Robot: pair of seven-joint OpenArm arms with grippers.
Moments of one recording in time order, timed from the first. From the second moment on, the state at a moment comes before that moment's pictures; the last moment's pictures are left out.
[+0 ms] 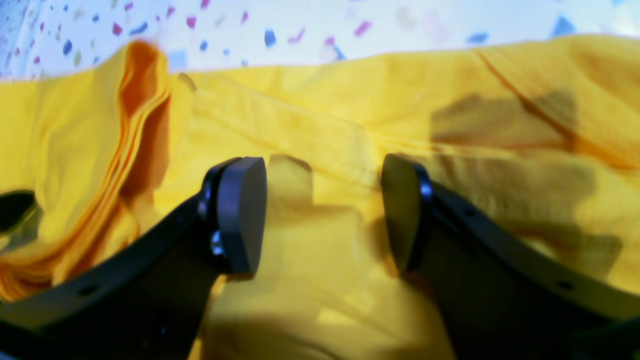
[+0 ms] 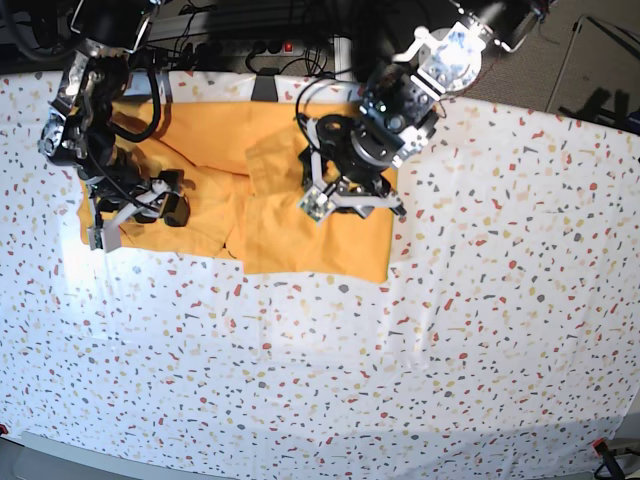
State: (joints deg) left arm -3.3 -6.0 38.9 81.6 2.6 -4.9 33.4; right arm -0.2 10.0 28.1 78.8 24.5 34.3 -46.3
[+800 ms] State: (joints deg) left arm -20.7 -5.7 39.1 65.3 -4.4 -3.8 37.1; right arm 17.7 16.4 32.4 75.1 41.3 34.2 -69.9
